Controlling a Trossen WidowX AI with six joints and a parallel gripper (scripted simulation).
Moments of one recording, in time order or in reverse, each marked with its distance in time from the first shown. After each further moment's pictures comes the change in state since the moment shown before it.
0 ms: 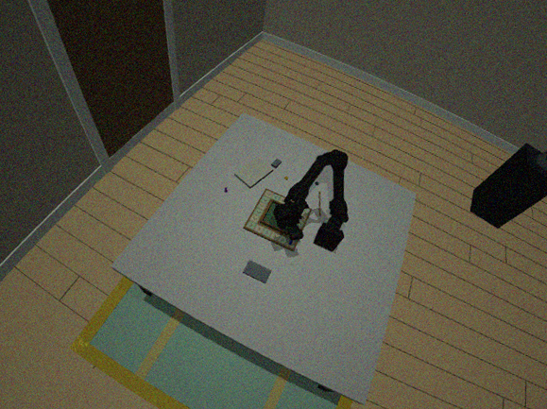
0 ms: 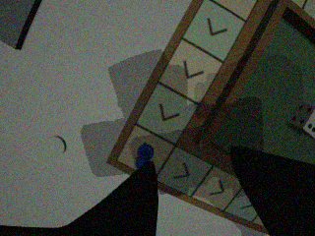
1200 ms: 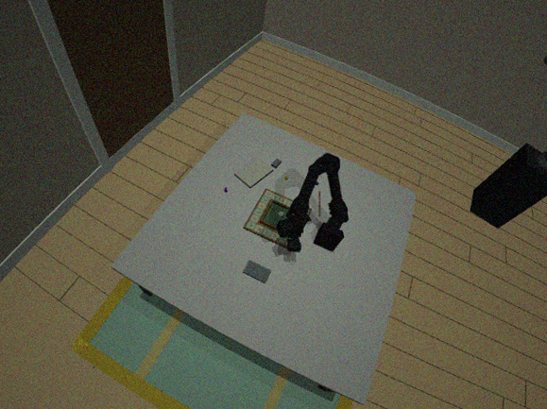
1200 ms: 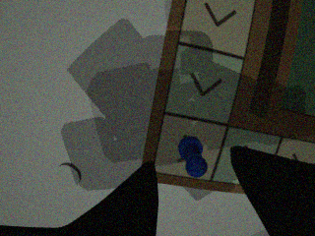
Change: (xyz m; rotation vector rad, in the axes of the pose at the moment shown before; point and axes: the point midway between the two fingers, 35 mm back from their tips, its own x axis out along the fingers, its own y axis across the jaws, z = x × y) arm 0.052 0.038 -0.019 0.311 0.031 -0.019
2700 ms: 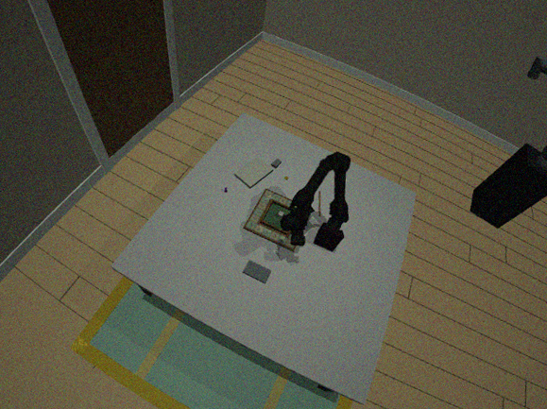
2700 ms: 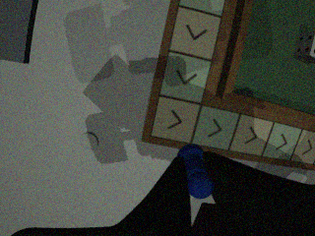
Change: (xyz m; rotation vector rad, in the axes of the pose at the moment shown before) arm -0.070 0.000 0.000 -0.023 0.014 -0.017
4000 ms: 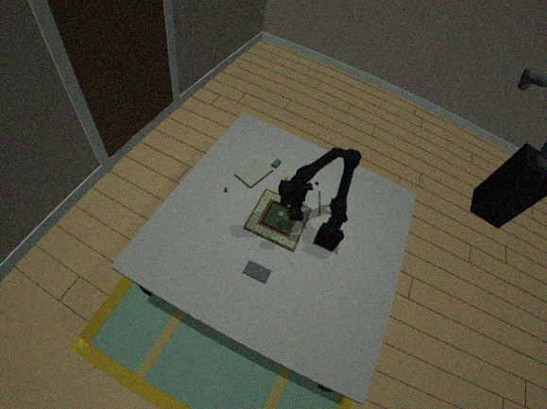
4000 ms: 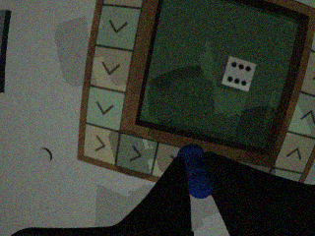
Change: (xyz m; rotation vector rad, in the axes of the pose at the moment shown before) arm -0.001 -0.114 0.010 0.009 -0.050 0.131
